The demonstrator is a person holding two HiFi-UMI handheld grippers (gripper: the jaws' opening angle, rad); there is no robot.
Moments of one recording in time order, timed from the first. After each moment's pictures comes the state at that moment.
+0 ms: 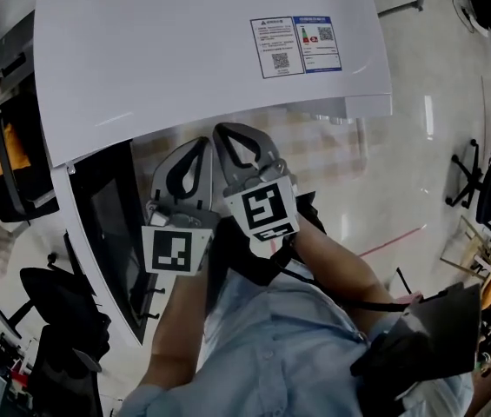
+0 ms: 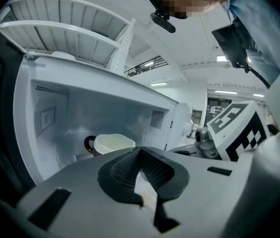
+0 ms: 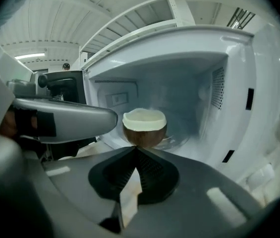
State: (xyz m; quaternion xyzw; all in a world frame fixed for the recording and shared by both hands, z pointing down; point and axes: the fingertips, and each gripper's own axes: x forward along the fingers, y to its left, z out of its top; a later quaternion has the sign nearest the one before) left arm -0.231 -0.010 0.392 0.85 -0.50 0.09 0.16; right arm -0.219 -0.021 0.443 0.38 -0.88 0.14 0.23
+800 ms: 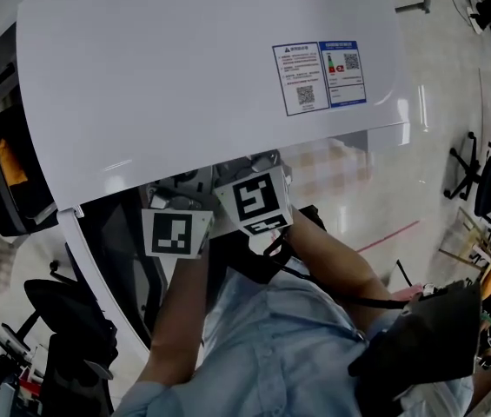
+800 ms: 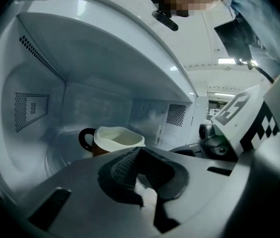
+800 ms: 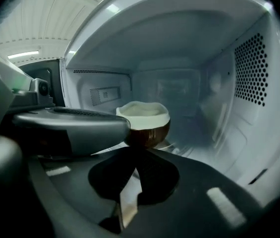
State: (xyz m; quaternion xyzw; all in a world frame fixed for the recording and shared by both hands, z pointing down) left arm -0.243 -0.072 0.422 0.85 -0.49 0.07 0.17; right arm -0.243 -0.073 0.465 0.40 -0.87 0.15 0.24
